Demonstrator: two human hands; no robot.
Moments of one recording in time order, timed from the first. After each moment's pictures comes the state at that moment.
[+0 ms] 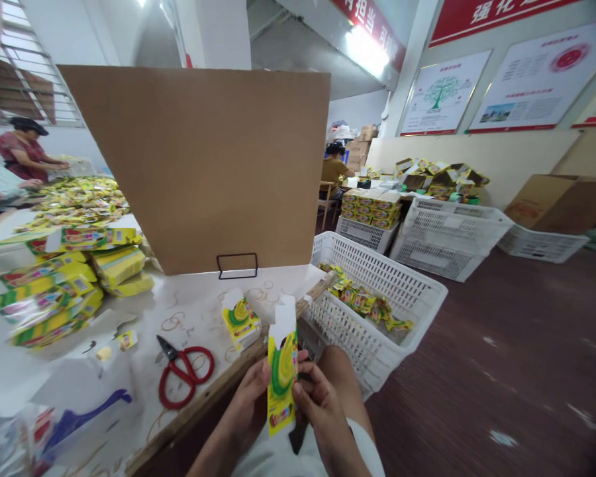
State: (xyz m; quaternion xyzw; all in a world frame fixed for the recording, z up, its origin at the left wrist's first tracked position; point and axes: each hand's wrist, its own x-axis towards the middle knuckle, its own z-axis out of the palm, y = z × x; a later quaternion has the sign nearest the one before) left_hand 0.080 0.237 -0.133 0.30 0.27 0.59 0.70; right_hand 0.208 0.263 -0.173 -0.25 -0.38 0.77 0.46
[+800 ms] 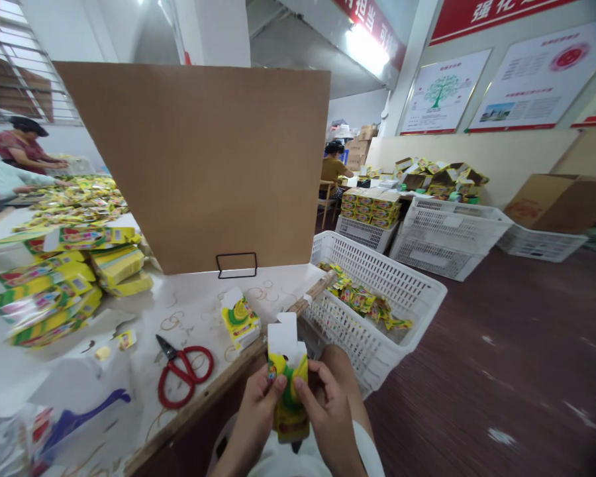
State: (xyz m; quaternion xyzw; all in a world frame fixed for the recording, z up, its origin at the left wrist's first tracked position) left_hand 0.095 0.239 -0.159 0.37 0.44 0.59 0.57; right_hand 0.221 0.262 -0.164 -0.40 -0.56 0.52 0.51
